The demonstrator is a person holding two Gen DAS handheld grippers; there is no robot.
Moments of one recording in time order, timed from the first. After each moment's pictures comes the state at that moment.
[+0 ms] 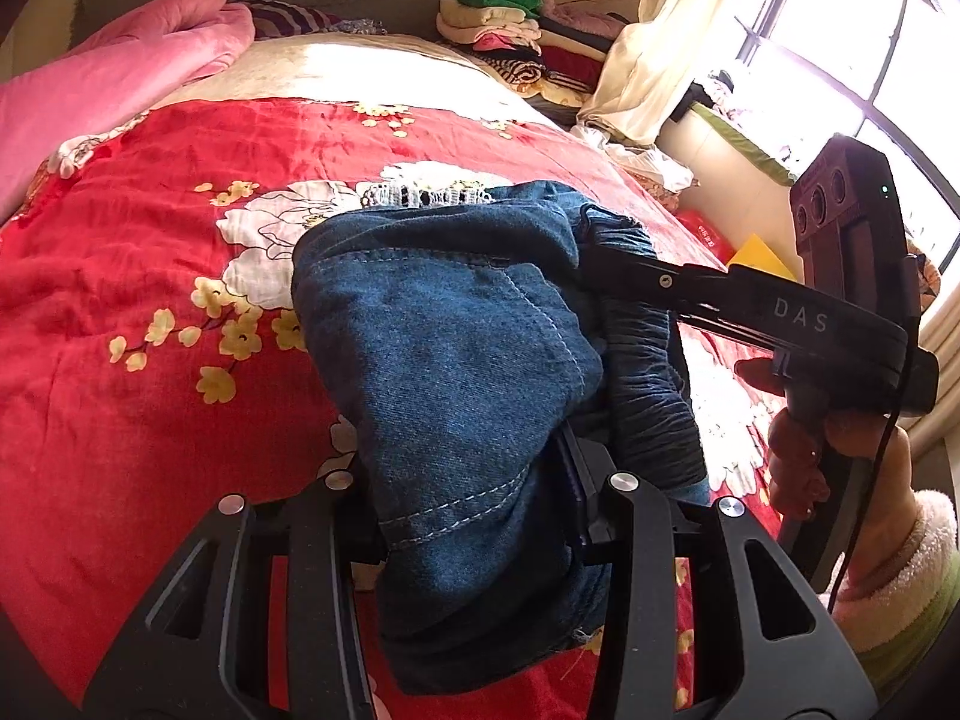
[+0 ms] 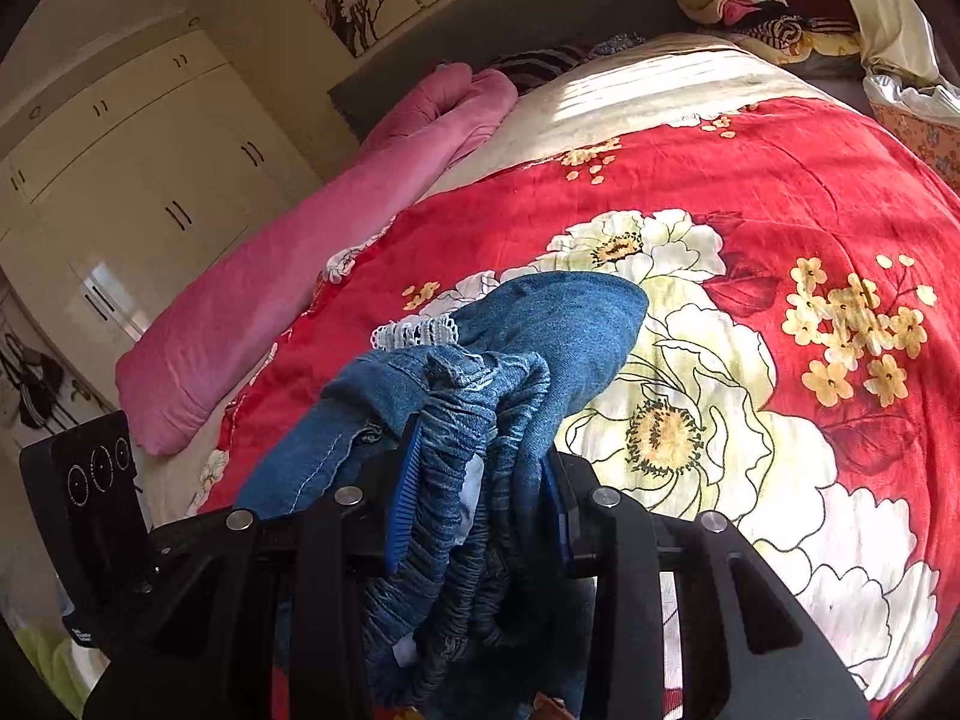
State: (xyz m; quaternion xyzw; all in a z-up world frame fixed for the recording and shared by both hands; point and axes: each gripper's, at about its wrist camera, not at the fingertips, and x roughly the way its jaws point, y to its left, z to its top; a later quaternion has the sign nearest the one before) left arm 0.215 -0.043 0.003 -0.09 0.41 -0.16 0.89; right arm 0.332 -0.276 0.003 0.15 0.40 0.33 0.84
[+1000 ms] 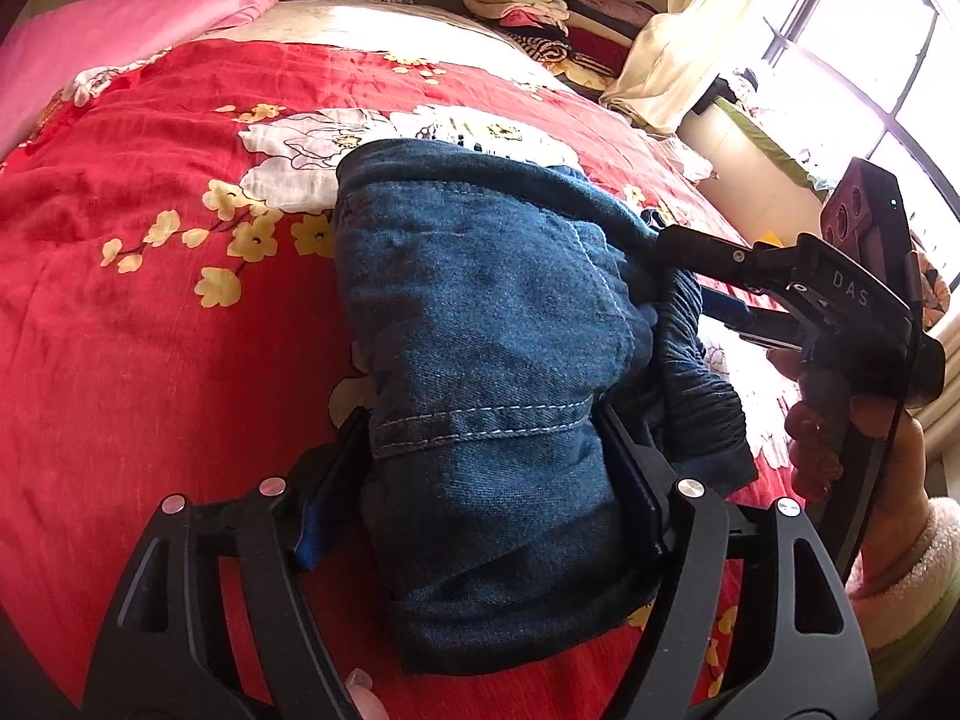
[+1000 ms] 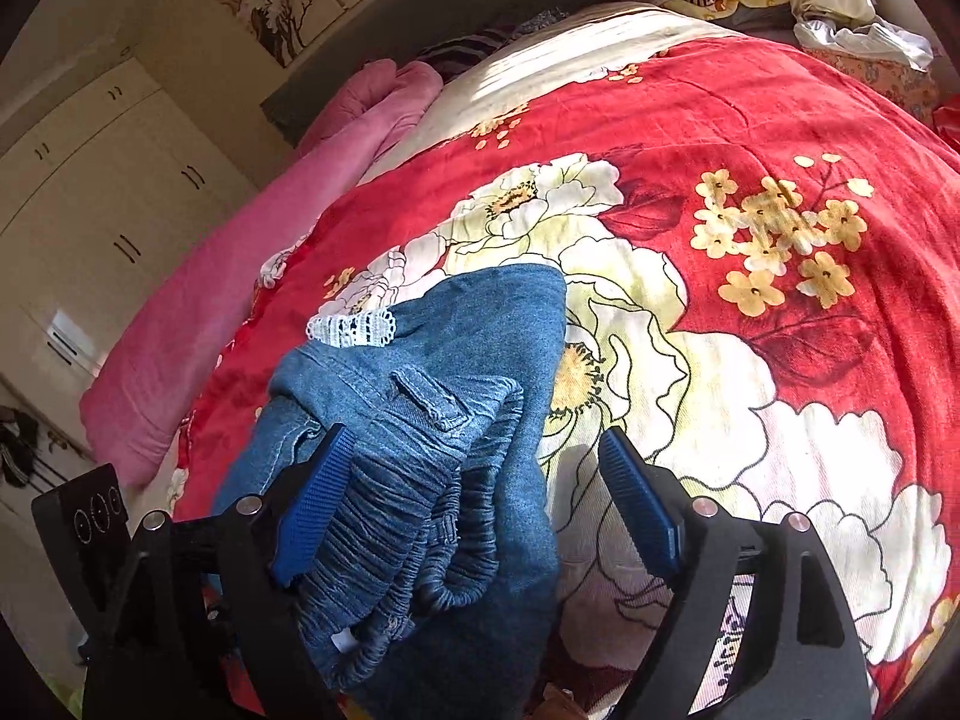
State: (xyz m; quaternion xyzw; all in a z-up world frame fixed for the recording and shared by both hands) left arm 0.204 -0.032 -0.035 -0.12 0.44 -0.15 0.88; right arm 0.326 -0.309 -0.024 0.18 0.42 0.27 0.85
